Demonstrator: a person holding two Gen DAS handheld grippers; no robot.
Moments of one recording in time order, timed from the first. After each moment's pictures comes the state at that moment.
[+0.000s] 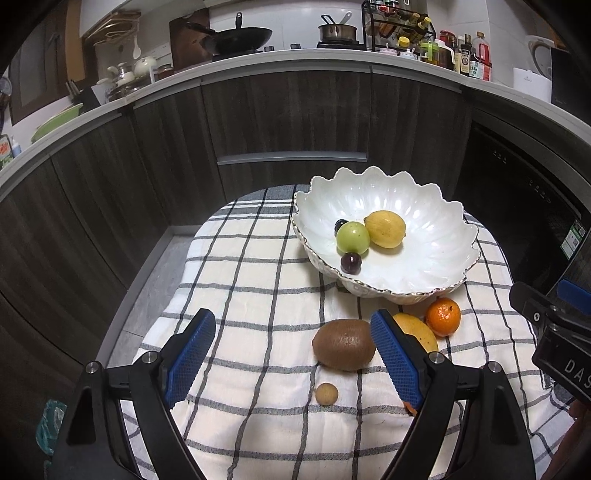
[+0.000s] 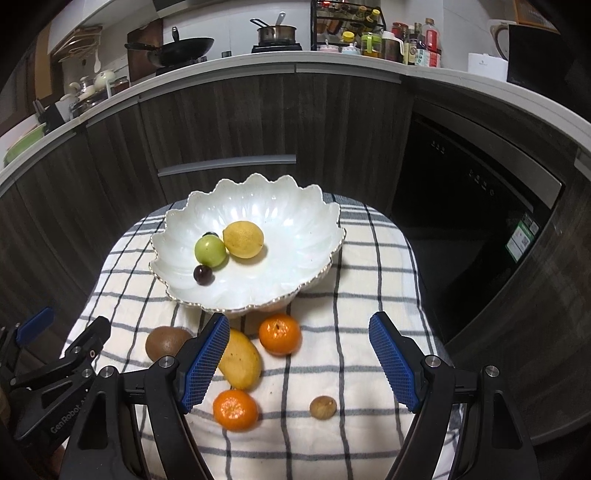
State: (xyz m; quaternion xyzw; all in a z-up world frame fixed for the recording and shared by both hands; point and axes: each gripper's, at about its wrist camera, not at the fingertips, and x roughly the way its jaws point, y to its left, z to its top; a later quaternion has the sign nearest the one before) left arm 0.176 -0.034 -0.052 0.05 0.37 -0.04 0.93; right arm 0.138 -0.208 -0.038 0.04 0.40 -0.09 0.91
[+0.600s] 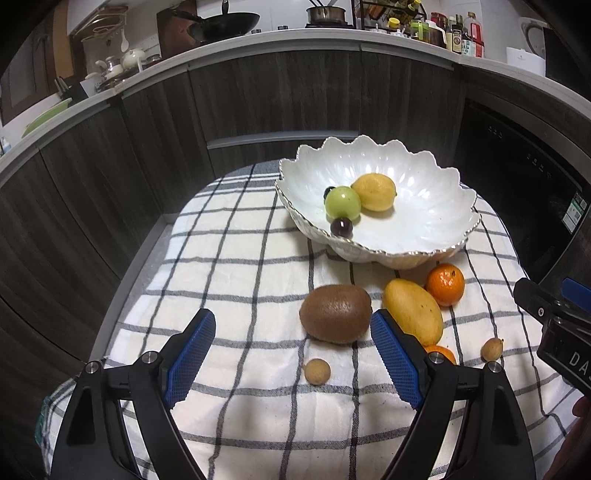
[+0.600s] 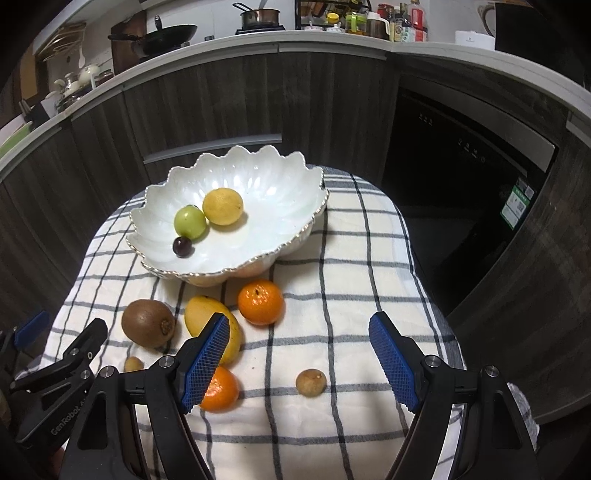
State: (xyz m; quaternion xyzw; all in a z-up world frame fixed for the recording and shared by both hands) left arm 0.170 -0.045 -0.089 0.06 0.40 -0.05 0.91; right arm 0.127 -0.219 -0.073 0.06 0.42 -0.12 0.90
